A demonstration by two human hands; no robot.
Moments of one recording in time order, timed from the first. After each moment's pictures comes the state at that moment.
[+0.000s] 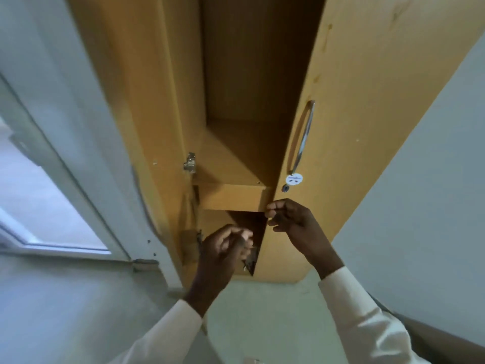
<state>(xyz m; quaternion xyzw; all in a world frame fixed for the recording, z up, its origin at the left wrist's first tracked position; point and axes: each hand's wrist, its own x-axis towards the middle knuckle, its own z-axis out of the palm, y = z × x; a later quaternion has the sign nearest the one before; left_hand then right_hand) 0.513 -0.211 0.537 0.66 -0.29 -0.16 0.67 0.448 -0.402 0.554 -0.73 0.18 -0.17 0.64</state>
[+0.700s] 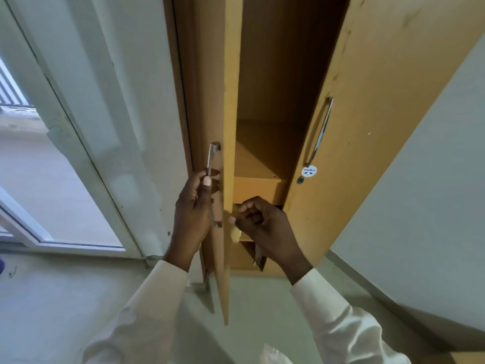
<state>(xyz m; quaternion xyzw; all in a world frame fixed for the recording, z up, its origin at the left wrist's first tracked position) 0.579 -0.127 0.587 0.72 -0.28 0.01 0.64 0.467 -0.256 0.574 -0.81 0.11 -0.23 0.52</state>
